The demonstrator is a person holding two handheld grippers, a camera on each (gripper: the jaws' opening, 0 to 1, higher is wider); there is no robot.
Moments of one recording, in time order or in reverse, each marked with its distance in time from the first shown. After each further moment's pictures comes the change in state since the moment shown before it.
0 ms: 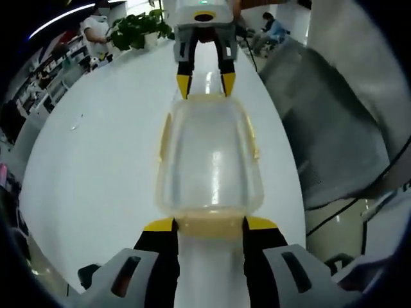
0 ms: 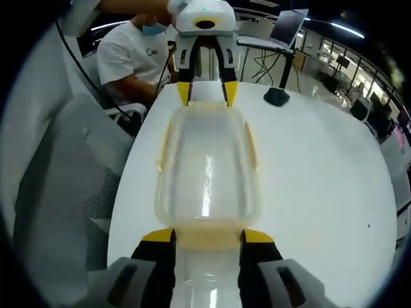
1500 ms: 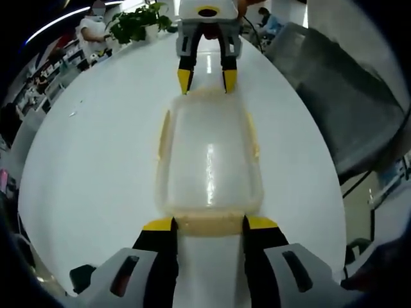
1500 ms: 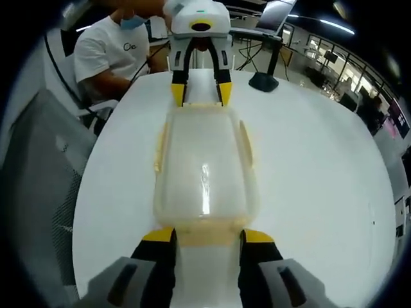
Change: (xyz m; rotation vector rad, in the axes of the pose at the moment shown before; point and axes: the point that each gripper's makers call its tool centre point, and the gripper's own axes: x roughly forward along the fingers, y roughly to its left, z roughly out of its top) left arm 0.039 0.039 -0.056 0.044 -0.002 0.002; right arm 0.065 -0.037 -0.007 0.045 0.017 -0.086
